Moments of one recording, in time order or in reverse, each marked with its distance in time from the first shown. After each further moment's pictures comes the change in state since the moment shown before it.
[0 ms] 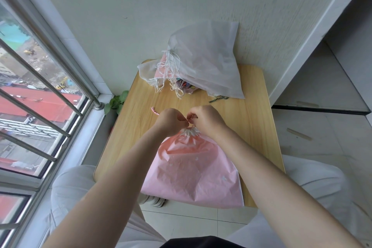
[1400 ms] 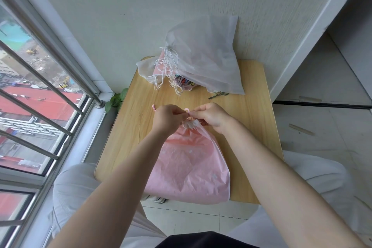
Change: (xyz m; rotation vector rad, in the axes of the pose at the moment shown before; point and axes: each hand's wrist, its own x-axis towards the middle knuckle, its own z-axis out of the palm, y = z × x) left_hand -0.005 -0.001 0.013 -0.306 0.246 -0.055; right_hand 0.011 0.029 0.004 0.857 -0.174 0.417
